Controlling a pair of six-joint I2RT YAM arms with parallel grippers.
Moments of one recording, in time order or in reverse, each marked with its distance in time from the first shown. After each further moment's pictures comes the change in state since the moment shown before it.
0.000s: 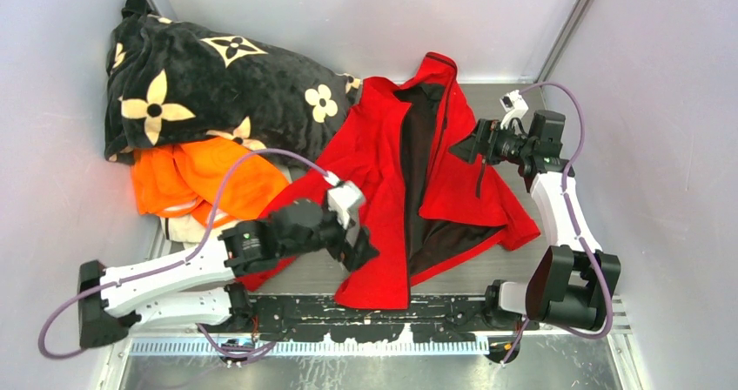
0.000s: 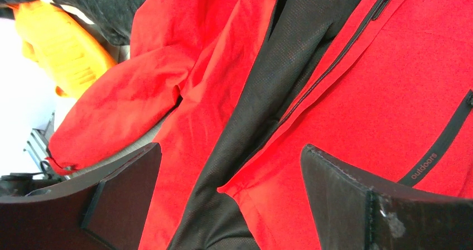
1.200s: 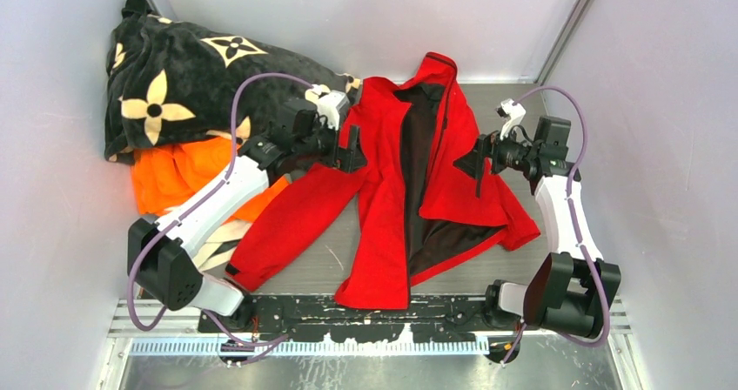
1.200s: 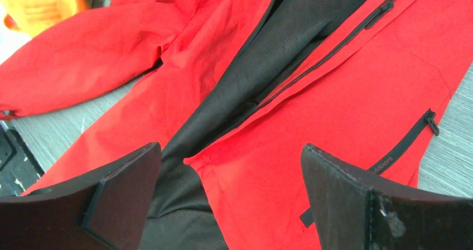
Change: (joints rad) left arm 0.587 0.488 0.474 -0.126 0.290 0.094; right arm -0.040 -0.037 0.000 -0.131 -0.070 -0.342
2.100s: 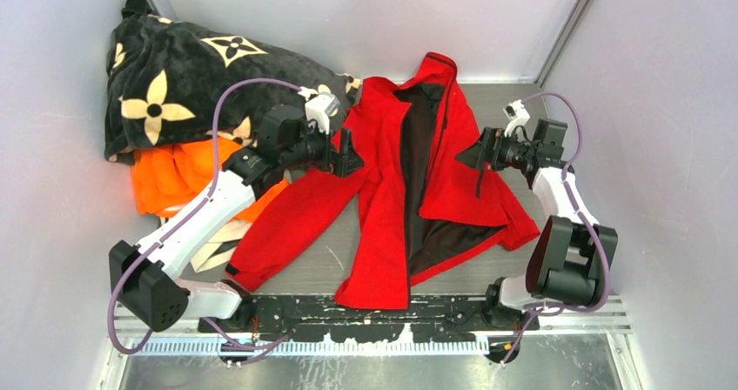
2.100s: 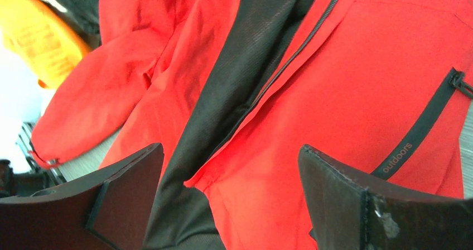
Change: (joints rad) left arm 0.000 -0.139 -0.093 0.076 0.044 -0.009; right arm -0.043 0.148 -0.046 0.158 -0.018 0.196
